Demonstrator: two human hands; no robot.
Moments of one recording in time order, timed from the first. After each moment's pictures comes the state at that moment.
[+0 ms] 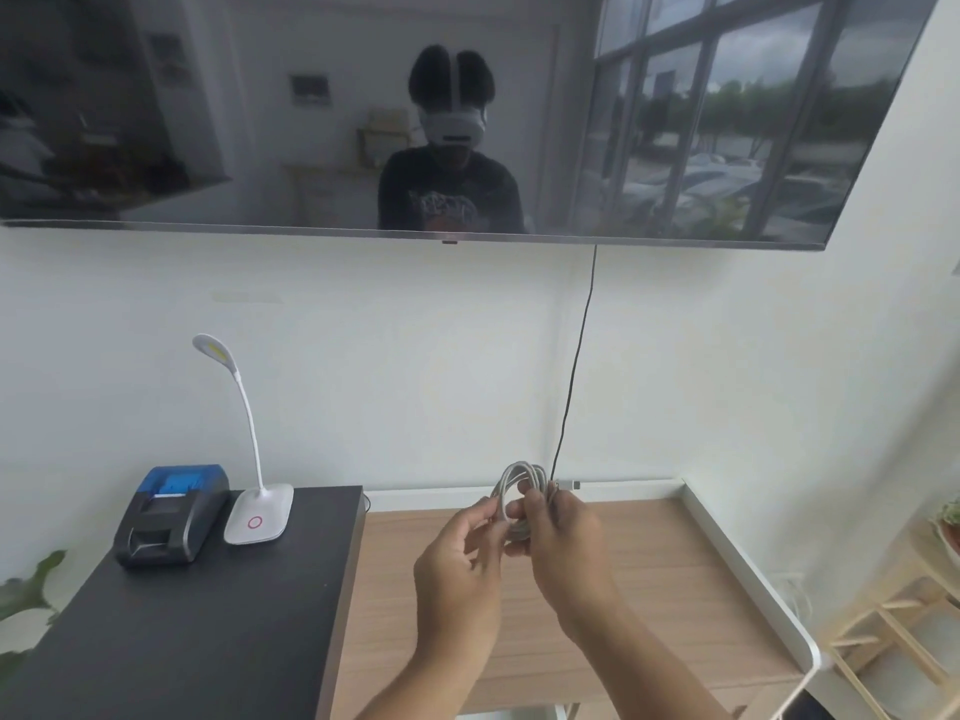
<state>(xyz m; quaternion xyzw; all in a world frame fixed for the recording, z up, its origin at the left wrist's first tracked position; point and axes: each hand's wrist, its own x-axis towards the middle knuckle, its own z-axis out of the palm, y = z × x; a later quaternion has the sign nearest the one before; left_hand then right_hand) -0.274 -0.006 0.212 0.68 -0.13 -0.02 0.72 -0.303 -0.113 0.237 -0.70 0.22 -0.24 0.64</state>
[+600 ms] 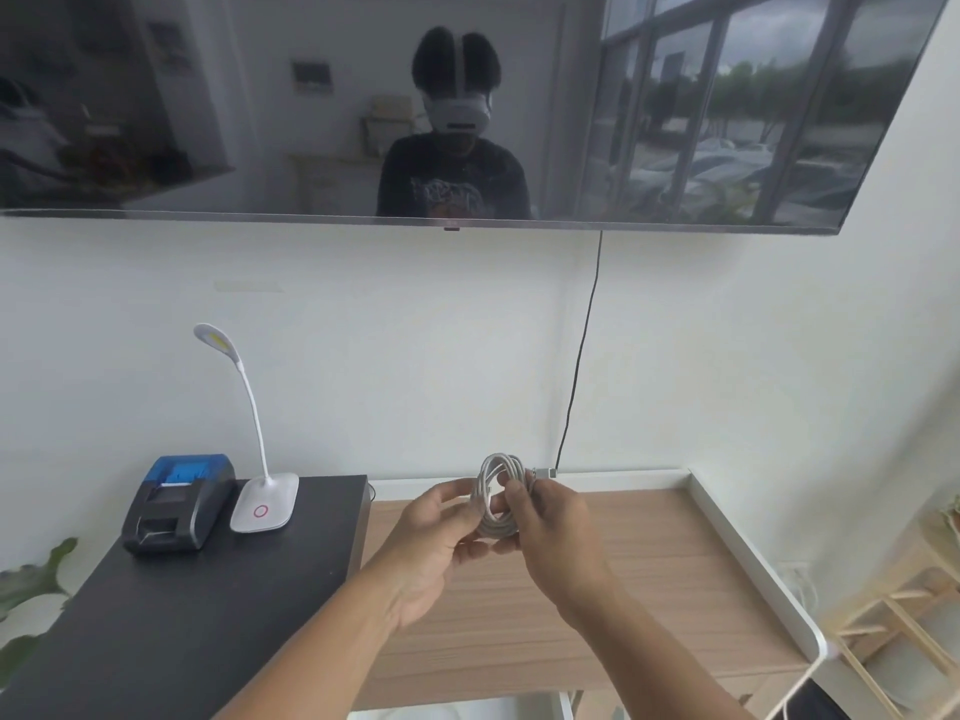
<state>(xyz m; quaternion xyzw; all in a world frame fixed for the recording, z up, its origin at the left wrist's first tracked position) -0.223 0.023 0.229 0.56 -0.11 -0.31 0.76 -0.300 -0.110 0.242 -0.75 0.18 -0.21 0.60</state>
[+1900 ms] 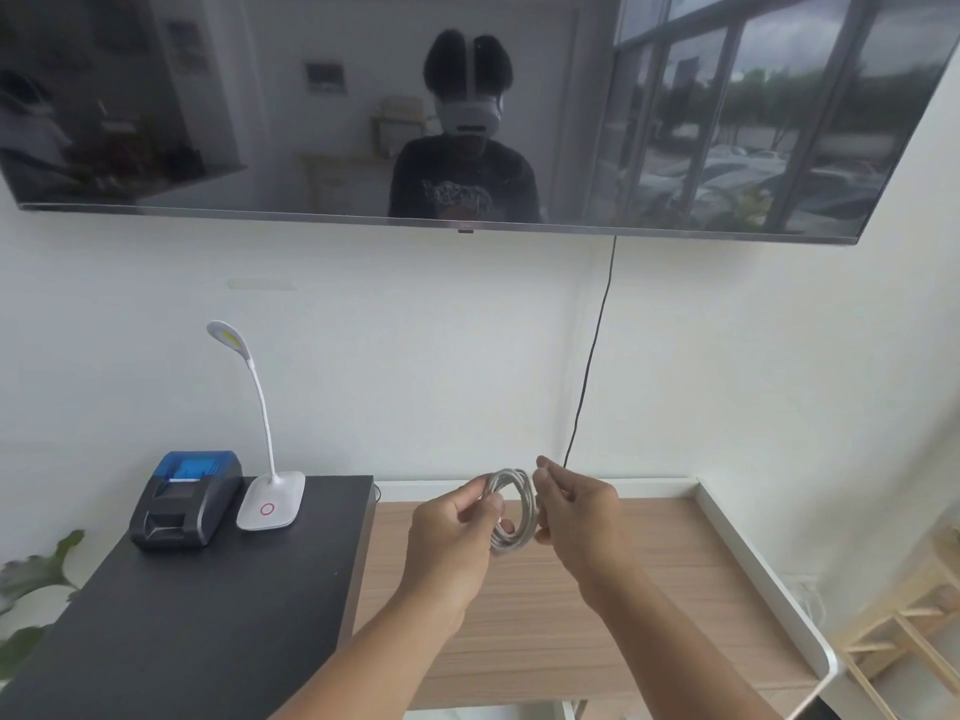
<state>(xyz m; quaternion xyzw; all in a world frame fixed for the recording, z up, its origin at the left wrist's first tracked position) -0.243 0.008 0.232 0.72 -0.10 -0.09 0.68 -0.292 -0.128 0.253 -0.74 0.23 -0.22 0.60</state>
